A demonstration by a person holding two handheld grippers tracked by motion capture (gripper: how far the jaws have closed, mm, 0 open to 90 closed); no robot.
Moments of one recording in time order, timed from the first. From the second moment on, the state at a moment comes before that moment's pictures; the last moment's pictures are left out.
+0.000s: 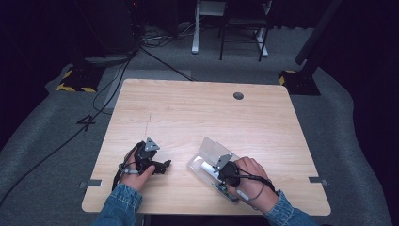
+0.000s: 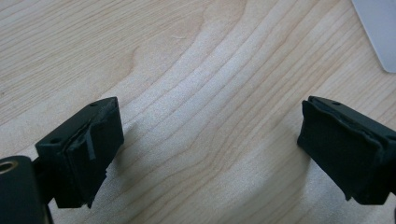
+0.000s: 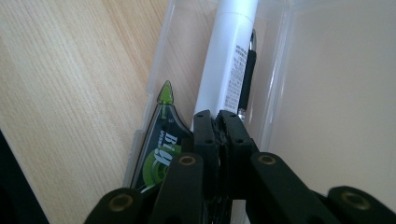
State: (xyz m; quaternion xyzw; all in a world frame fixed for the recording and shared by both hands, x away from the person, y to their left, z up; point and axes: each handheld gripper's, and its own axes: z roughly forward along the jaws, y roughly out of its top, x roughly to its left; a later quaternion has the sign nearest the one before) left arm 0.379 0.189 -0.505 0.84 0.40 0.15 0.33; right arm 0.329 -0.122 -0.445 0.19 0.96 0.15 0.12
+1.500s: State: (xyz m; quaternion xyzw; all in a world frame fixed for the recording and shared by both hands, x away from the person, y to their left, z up) left arm 0.379 0.188 -0.505 0.84 0.40 0.15 0.33; right arm 0.352 -0.121 -0.456 0.24 0.94 0.19 0.15
